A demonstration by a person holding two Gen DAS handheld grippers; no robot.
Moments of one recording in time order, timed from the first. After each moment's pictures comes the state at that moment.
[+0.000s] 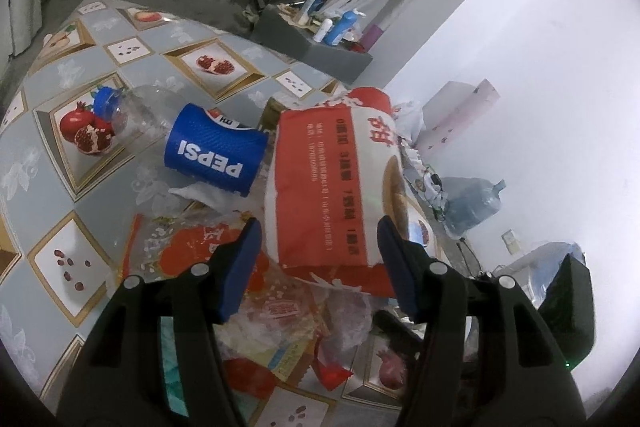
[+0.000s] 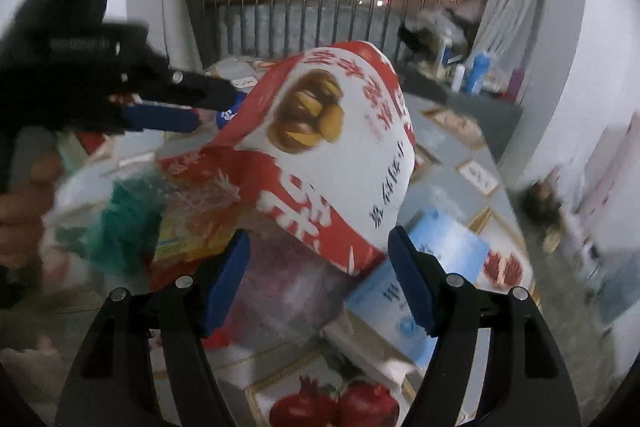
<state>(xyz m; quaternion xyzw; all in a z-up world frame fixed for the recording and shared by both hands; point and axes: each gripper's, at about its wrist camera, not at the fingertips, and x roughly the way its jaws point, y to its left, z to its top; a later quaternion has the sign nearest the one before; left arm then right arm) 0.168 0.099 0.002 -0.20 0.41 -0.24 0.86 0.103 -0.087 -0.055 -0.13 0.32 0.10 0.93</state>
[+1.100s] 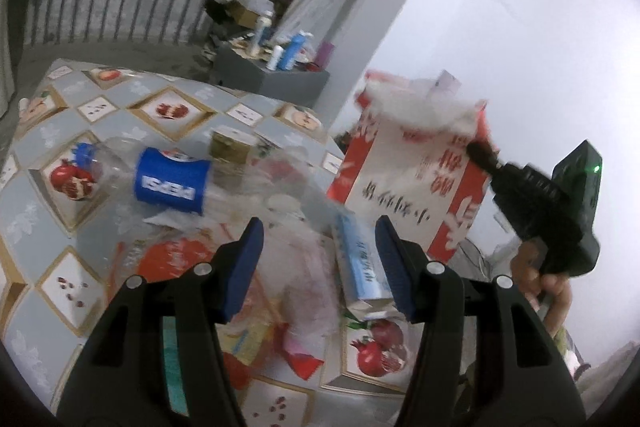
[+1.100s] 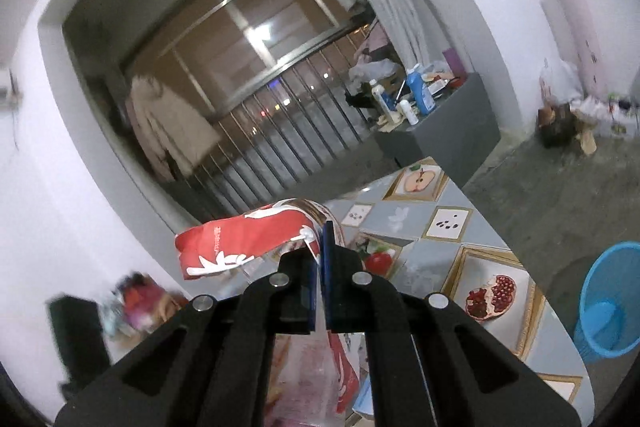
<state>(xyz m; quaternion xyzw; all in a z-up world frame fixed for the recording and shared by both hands) 0.119 0.074 0.037 -0.14 0.34 -0.30 0.88 0.101 -0.260 0.026 0.28 0.17 0.11 0.94</state>
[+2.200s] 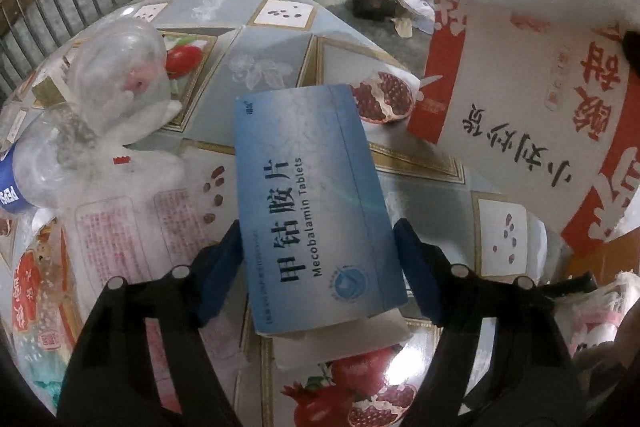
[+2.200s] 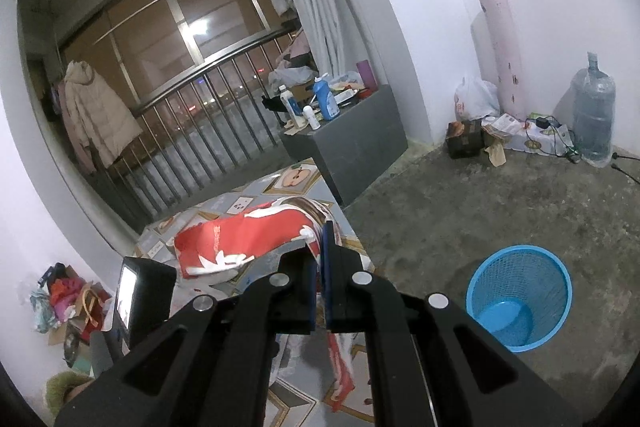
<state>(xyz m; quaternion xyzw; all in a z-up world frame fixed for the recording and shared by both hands) 0.161 -0.139 -0.065 0.11 0.52 -0.26 0.81 0.053 -0.327 -0.004 0.20 0.20 -0.05 0.96</state>
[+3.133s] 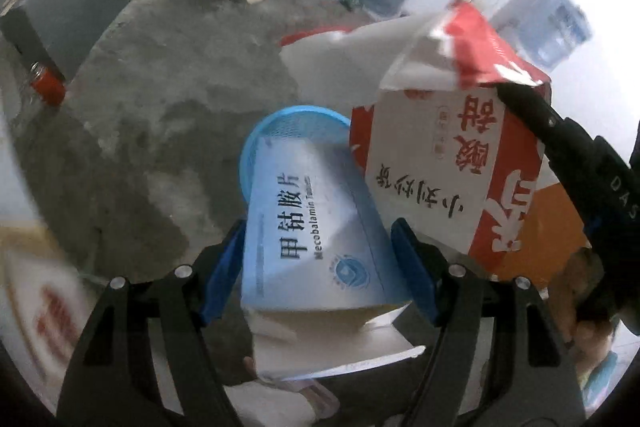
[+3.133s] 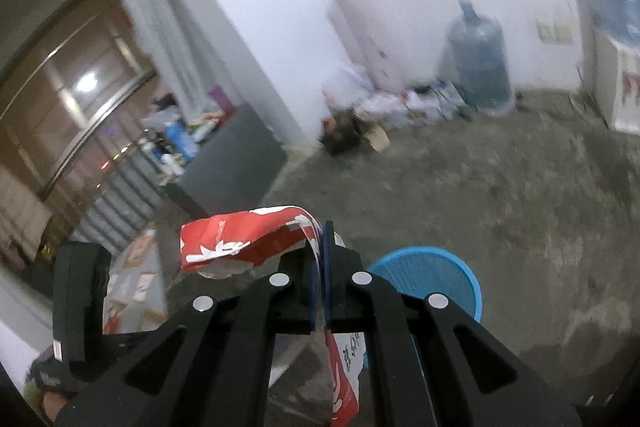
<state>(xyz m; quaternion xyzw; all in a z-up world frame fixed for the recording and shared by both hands) 0.185 -0.420 -0.090 0.16 0.56 -0.45 0.67 0.050 -0.556 -0.091 0.33 0.22 -0.25 0.88</state>
